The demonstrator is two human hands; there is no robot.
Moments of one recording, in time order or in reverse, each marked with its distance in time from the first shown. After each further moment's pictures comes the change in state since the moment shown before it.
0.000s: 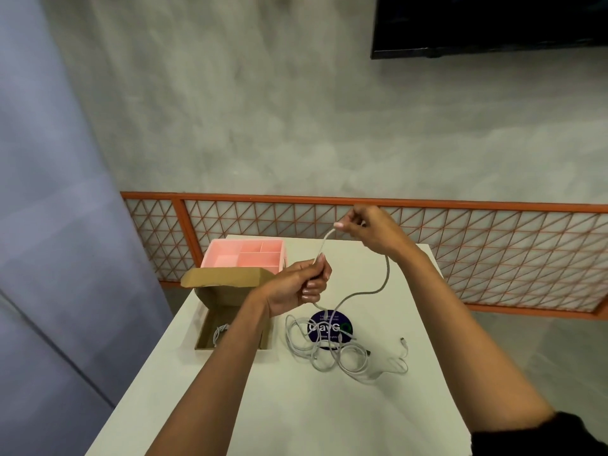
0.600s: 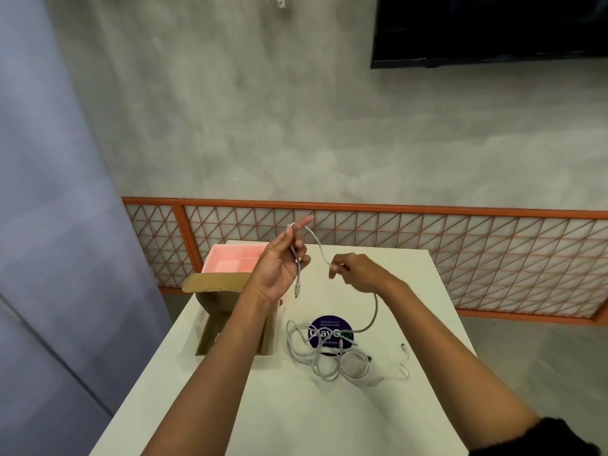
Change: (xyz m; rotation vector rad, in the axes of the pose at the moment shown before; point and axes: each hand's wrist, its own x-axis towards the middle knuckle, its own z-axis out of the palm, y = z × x) left_hand 0.004 0.024 -0.013 -0.340 0.171 0.419; right_hand -0.010 0.031 0.049 -0.246 -0.267 0.081
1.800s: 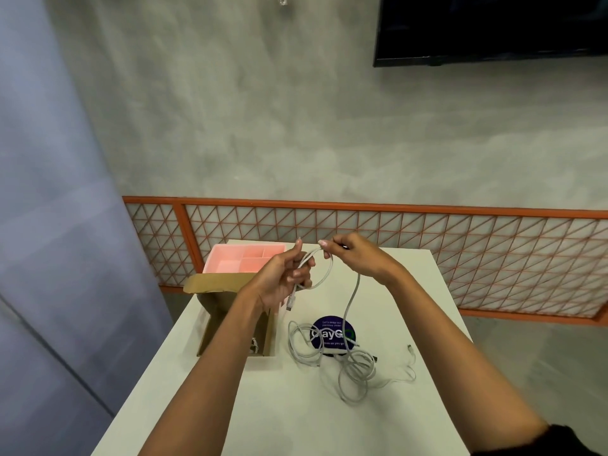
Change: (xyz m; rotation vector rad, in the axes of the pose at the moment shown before) left_hand -0.005 0.002 -0.009 0.273 0.059 -0.359; right_hand -0.009 -0.036 -0.024 0.273 0.082 -0.098
